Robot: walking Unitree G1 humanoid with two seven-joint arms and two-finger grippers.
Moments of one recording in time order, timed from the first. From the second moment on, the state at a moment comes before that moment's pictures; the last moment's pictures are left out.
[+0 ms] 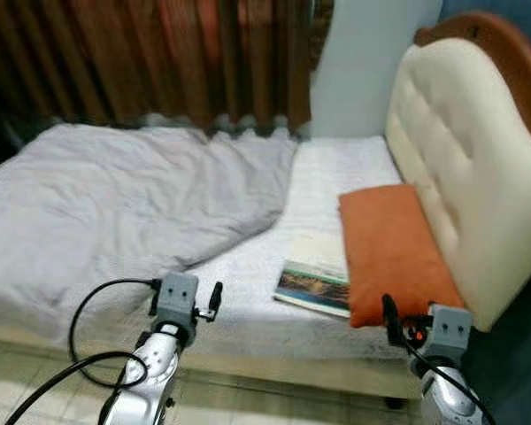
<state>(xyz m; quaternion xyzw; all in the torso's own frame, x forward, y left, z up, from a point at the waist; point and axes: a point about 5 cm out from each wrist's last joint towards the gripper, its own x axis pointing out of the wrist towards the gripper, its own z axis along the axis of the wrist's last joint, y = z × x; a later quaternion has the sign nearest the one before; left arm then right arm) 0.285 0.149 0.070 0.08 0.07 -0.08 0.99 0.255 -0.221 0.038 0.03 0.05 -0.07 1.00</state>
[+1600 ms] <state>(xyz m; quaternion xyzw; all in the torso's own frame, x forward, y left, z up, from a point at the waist) 0.268 0.139 0.063 0.05 0.03 -0.12 0.99 0.258 -0.211 0.041 -0.01 0.08 0.02 1.00</state>
